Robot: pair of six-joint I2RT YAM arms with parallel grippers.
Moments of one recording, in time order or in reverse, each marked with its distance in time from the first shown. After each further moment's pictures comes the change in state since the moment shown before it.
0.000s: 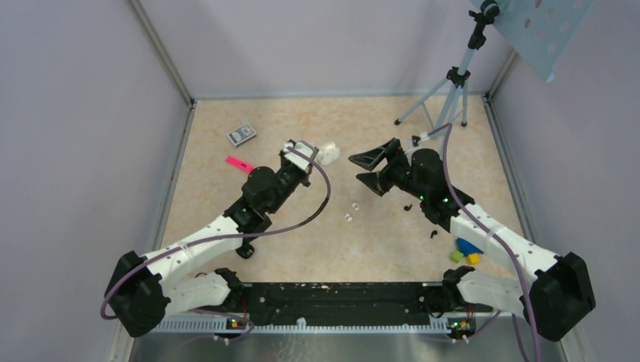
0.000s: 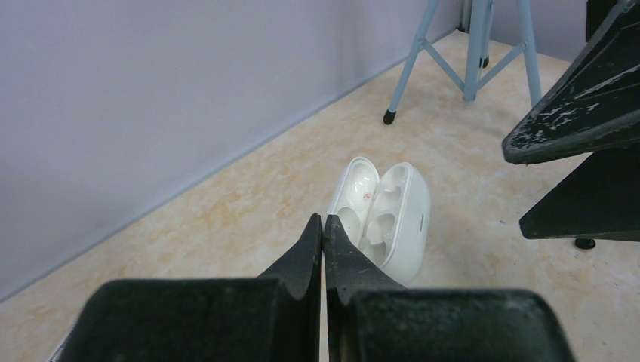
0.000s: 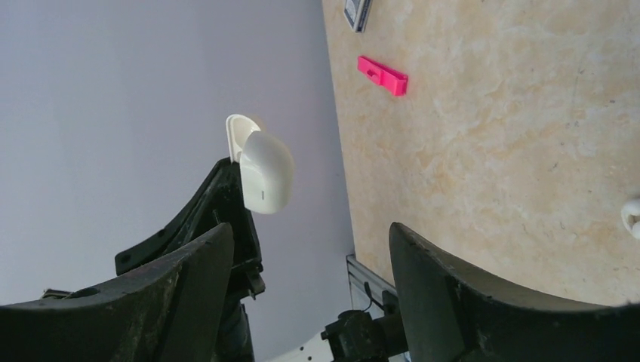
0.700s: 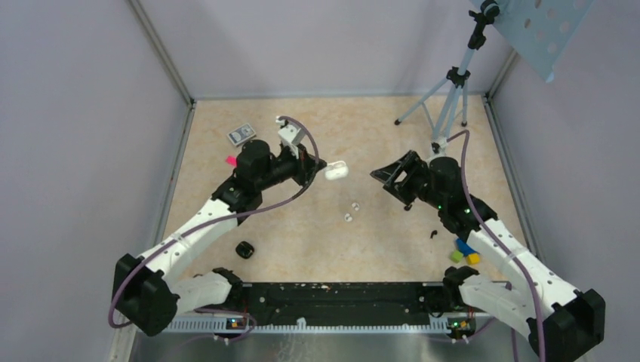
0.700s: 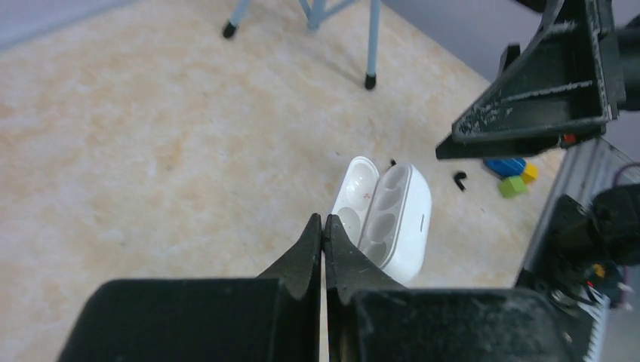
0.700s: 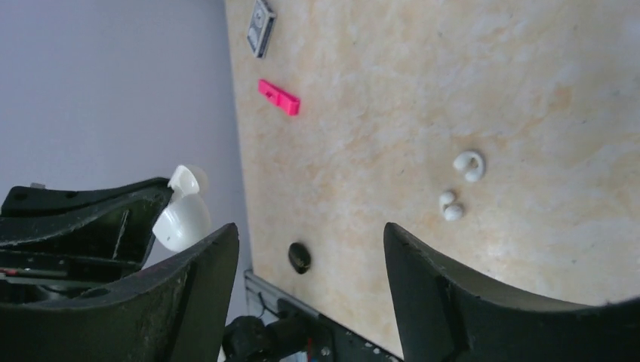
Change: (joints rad) left arm 0.195 0.087 0.241 -0.467 0.549 -0.397; right arm -0.101 -0.159 0.029 -0.356 0.068 -0.350
